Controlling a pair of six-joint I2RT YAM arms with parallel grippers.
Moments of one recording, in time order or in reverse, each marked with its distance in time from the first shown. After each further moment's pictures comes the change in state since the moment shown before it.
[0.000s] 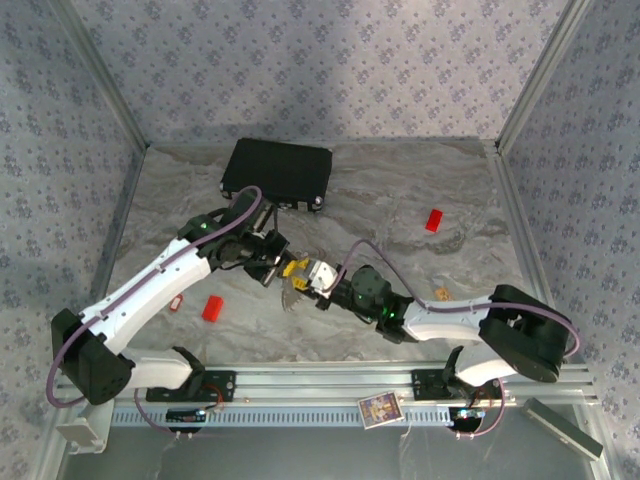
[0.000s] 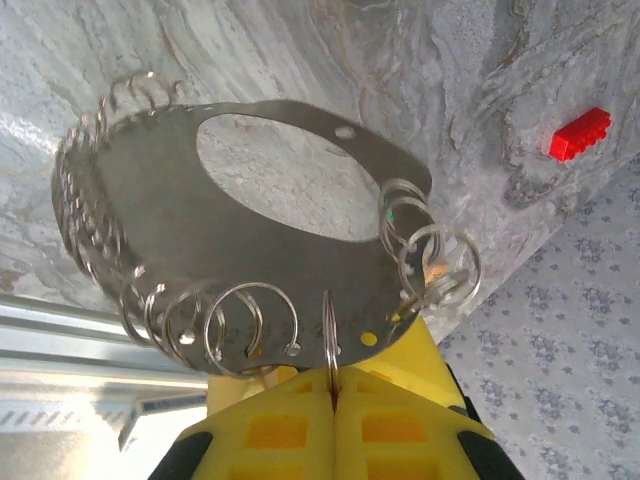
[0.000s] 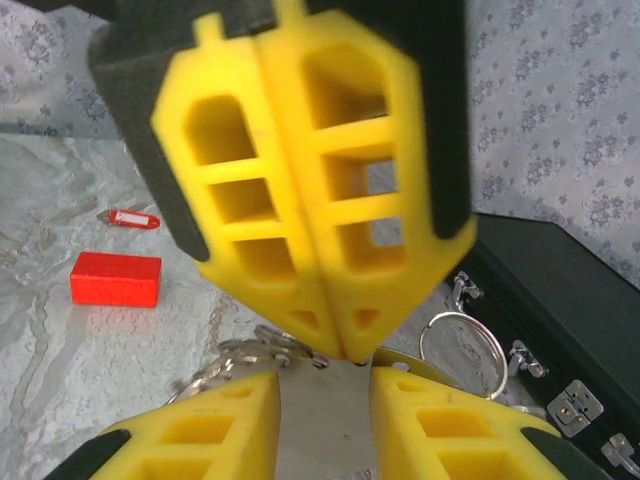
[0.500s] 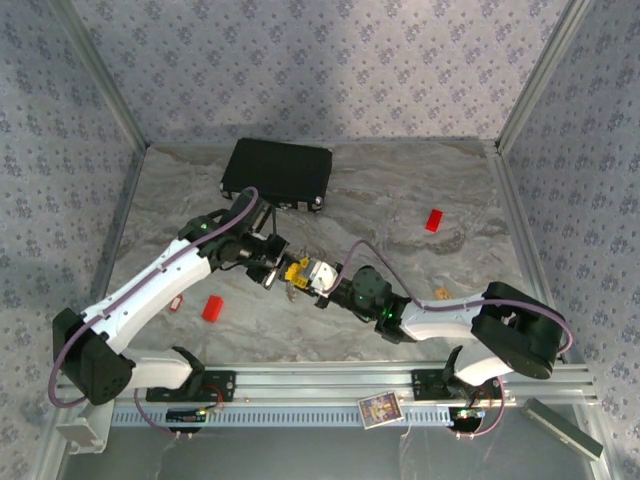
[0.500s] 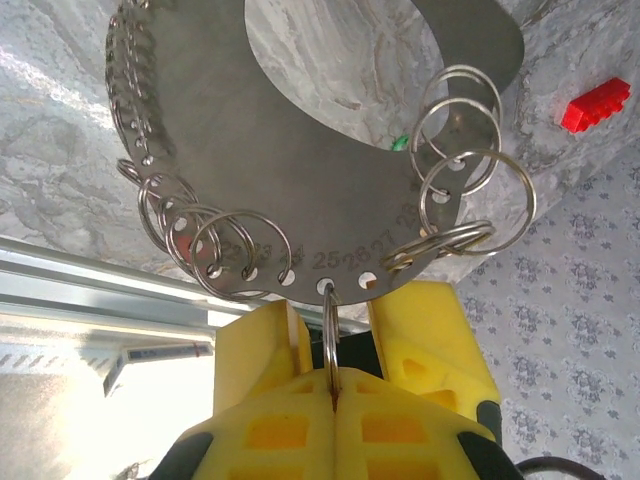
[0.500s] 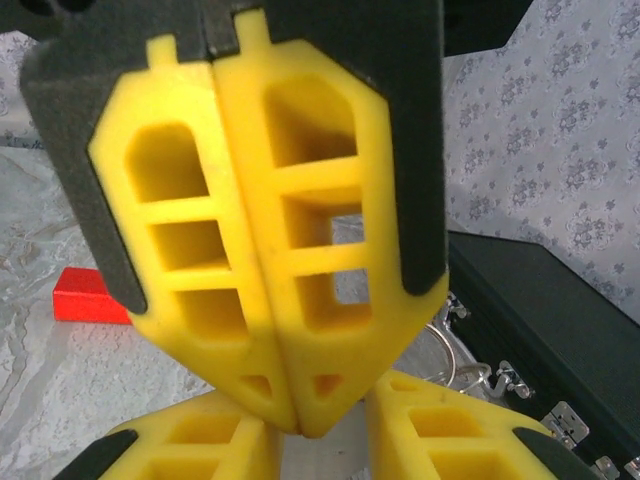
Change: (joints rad) left arm 0.015 0.000 -0.026 0.020 0.107 -0.040; right arm -0.011 0.026 -0.010 0.084 -0.001 -0.012
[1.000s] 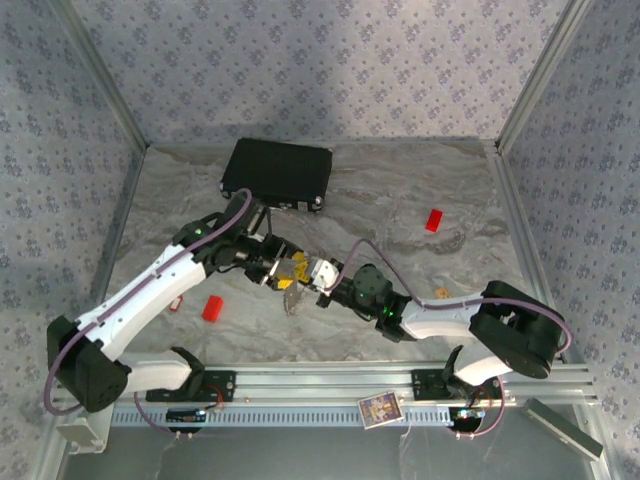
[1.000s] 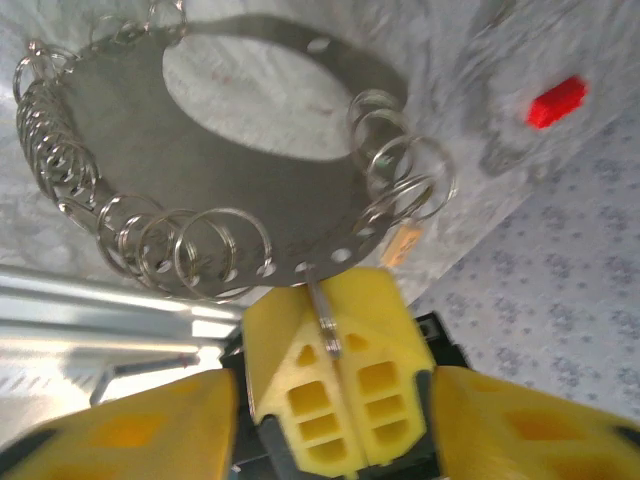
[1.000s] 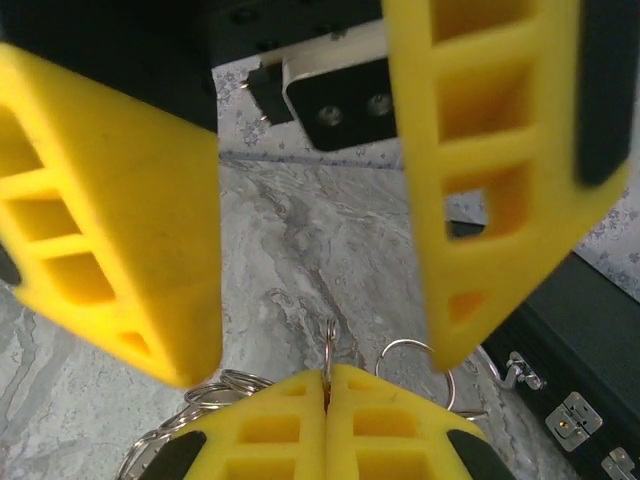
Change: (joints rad) left arm 0.022 -0.067 -0.048 0.063 -0.031 0.025; right arm -0.019 0.007 -0.003 -0.003 -0.042 0.019
